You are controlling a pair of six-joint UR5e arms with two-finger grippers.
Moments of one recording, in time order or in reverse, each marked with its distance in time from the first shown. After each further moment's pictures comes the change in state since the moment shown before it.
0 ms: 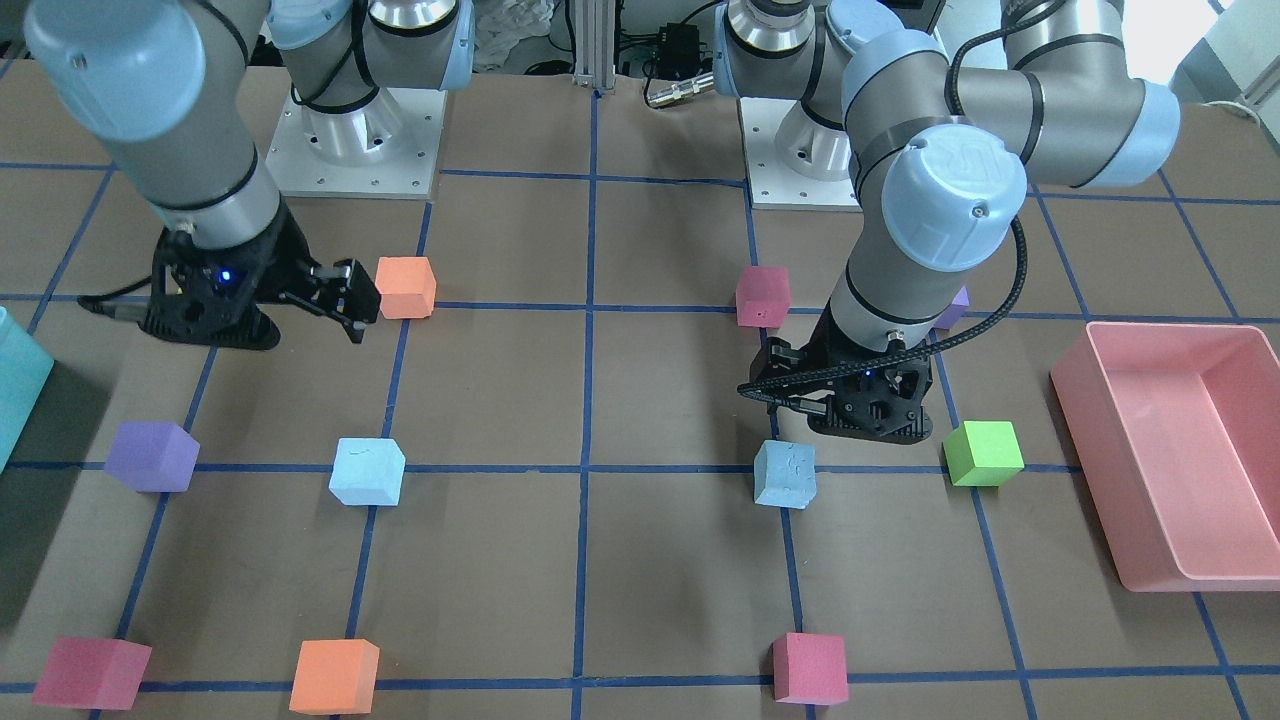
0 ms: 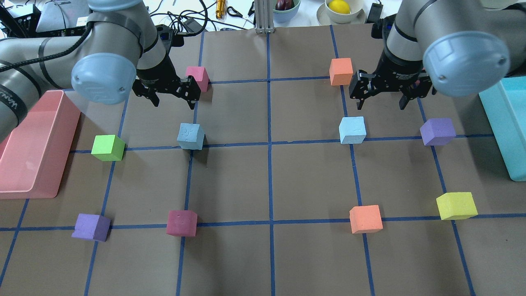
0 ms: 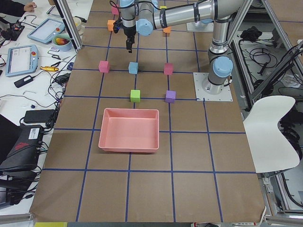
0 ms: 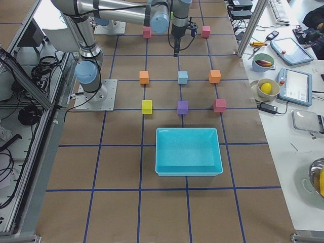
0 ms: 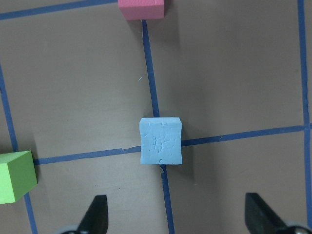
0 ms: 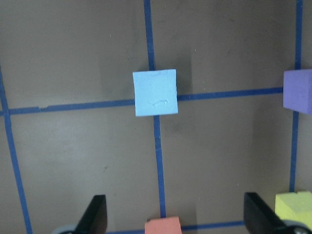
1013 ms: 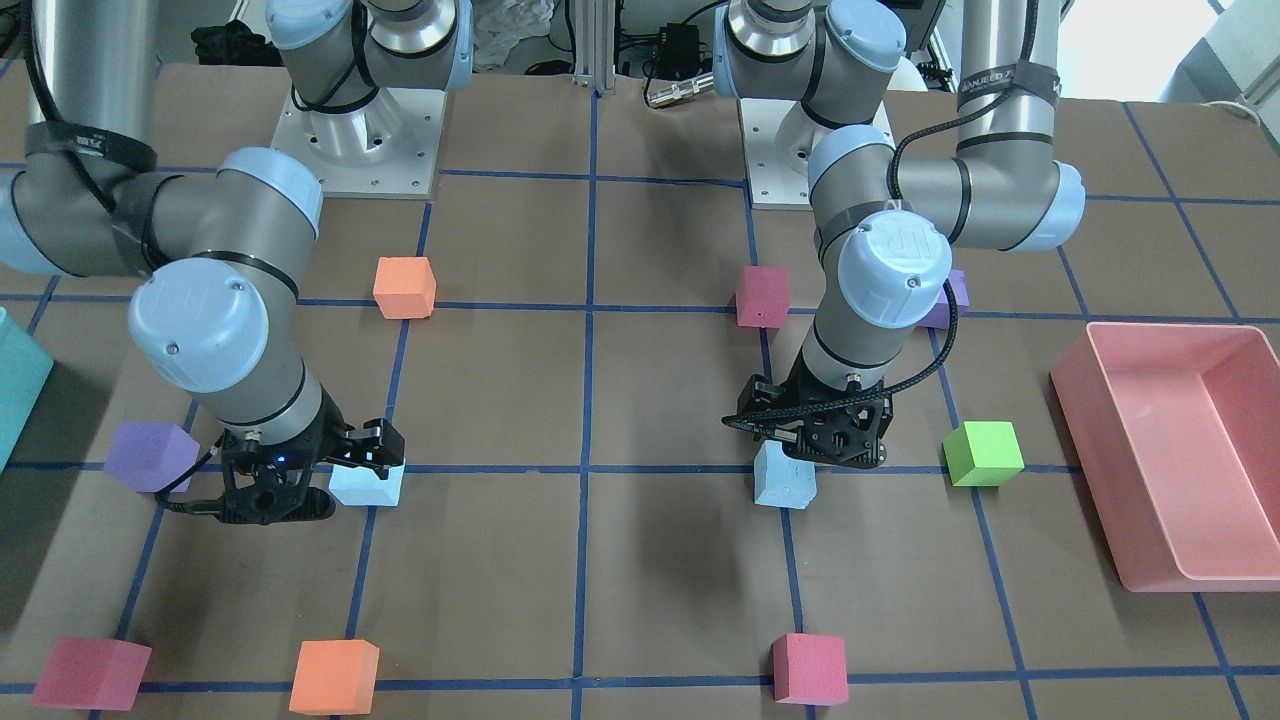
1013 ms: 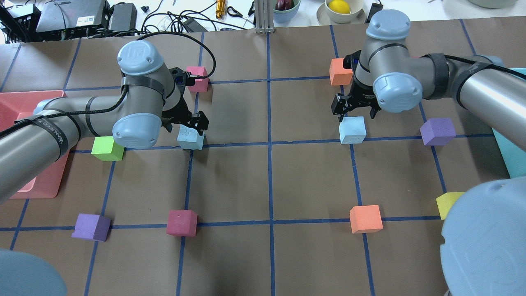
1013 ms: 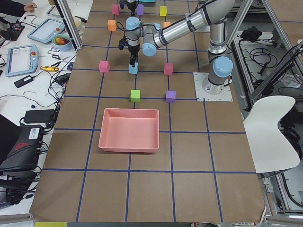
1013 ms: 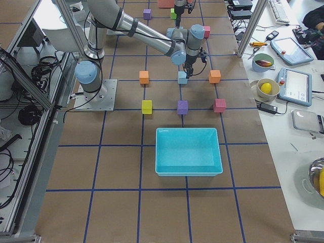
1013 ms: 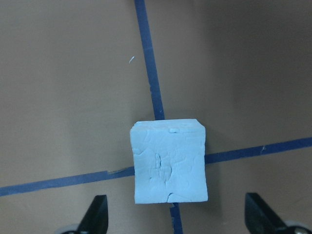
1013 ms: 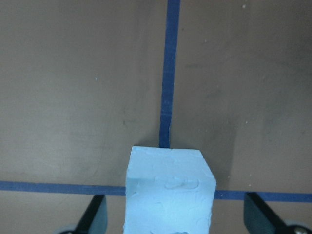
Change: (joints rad) left arm 0.013 -0.100 -0.206 0.340 -0.003 0.020; right arm -0.002 0.290 0.057 -0.281 0.007 -0.117
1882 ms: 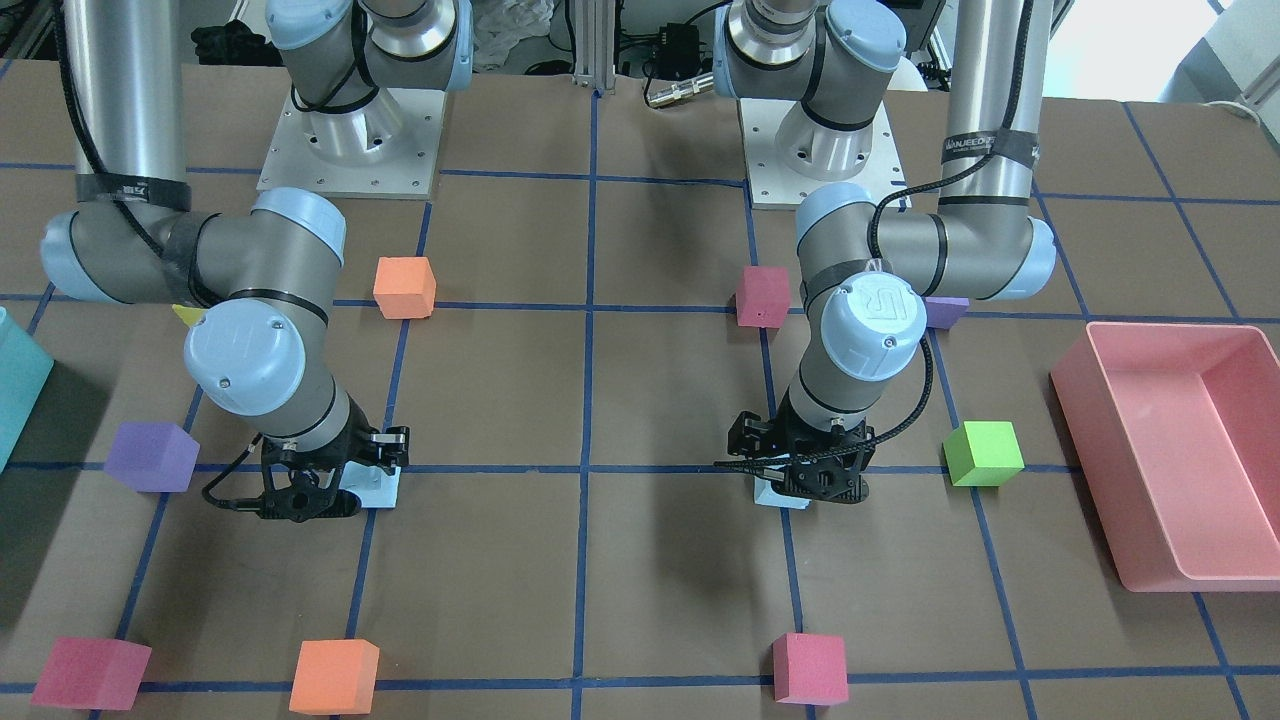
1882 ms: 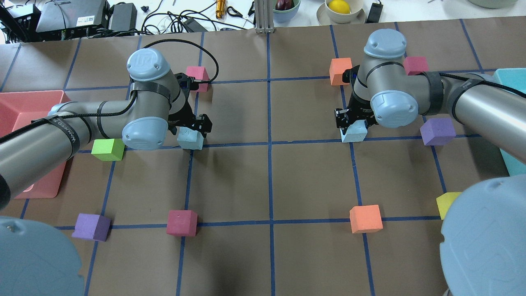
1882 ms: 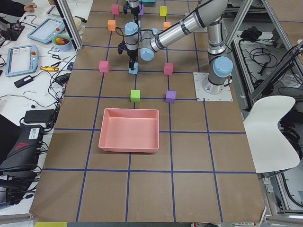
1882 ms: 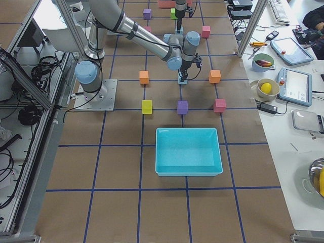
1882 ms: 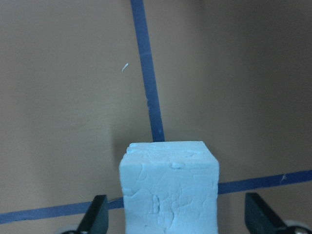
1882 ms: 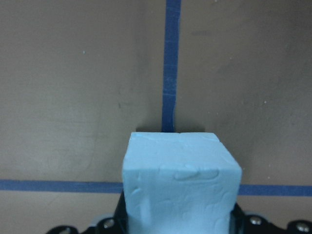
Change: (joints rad) left arm -0.001 -0.055 0.000 0.051 -0.005 -0.011; right arm 0.004 -0.007 0.046 -0.049 0.006 0.044
